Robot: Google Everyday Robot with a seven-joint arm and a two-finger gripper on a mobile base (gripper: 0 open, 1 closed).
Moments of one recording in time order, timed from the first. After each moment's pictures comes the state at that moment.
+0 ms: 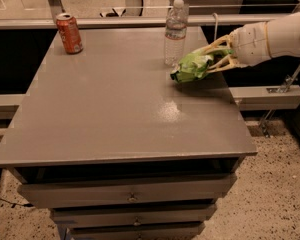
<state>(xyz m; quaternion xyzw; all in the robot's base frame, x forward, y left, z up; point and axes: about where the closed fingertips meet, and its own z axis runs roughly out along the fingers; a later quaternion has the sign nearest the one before) 0.642 -0.169 0.910 -0.77 0.41 0.00 0.50</state>
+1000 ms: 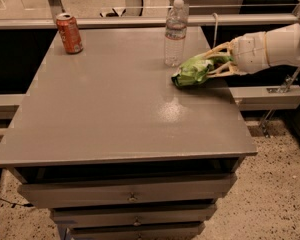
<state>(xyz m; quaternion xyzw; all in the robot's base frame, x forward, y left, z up) 0.643 -0.176 0.888 -0.76 0.42 0.01 0.50</state>
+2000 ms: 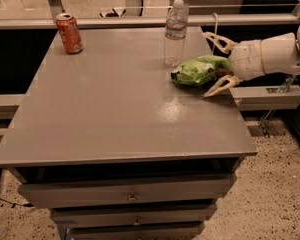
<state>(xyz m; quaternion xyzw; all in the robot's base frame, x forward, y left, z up) 0.638 -0.170 0.866 -0.75 0.43 0.02 0.50</state>
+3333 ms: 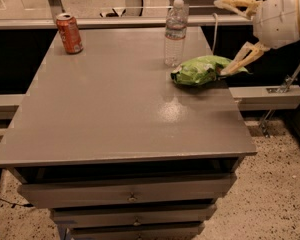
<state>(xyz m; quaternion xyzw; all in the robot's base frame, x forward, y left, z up) 0.600 -0.175 0.981 -0.74 0.44 0.01 0.50</state>
